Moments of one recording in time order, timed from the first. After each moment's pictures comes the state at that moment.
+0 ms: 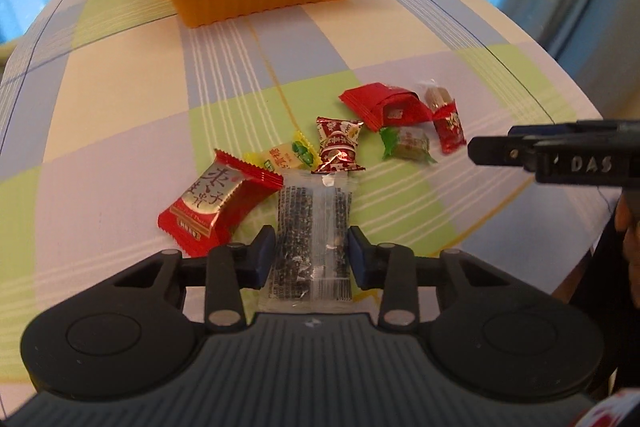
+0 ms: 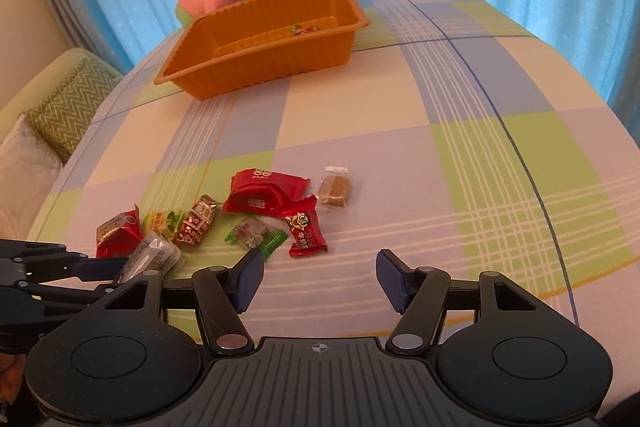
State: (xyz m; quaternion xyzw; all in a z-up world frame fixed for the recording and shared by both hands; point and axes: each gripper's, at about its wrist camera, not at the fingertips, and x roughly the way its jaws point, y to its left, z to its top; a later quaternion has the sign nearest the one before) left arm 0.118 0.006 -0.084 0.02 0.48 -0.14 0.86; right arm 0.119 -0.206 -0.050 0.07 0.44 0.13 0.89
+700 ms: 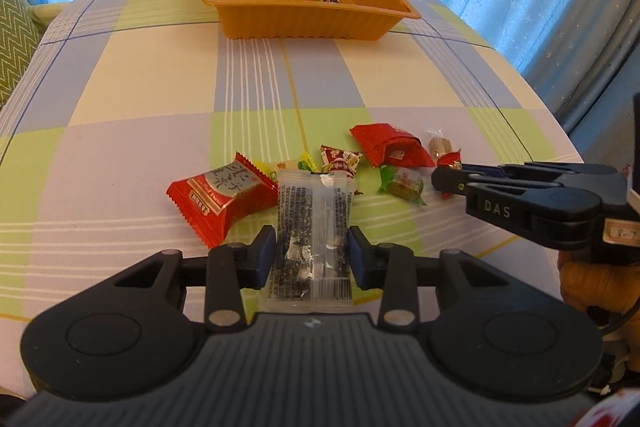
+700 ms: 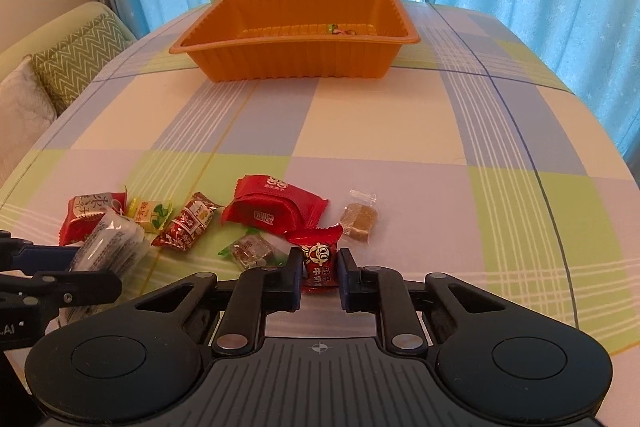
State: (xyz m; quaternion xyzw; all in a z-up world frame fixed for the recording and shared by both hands) left arm 0.101 0.009 -0.068 -0.06 0.45 -0.09 0.89; right arm 0.137 -0.177 -0.063 -0.01 0.41 0.14 0.90
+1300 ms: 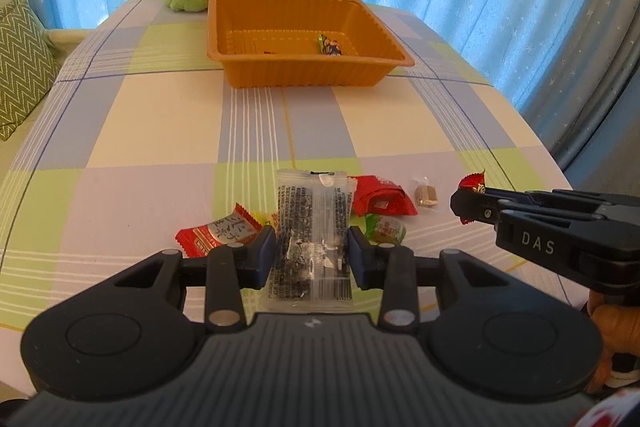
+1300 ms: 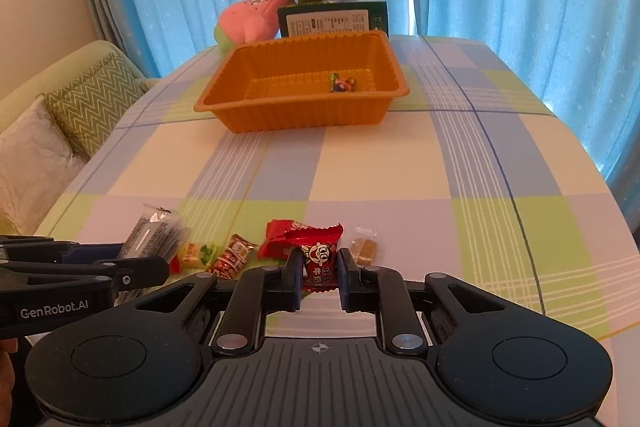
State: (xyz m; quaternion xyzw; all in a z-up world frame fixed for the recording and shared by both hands) left arm 0.099 0.001 -0.029 -0.06 0.41 -0.07 0.91; right arm 0.112 -0.182 -0.004 0.03 0.38 0.15 0.91
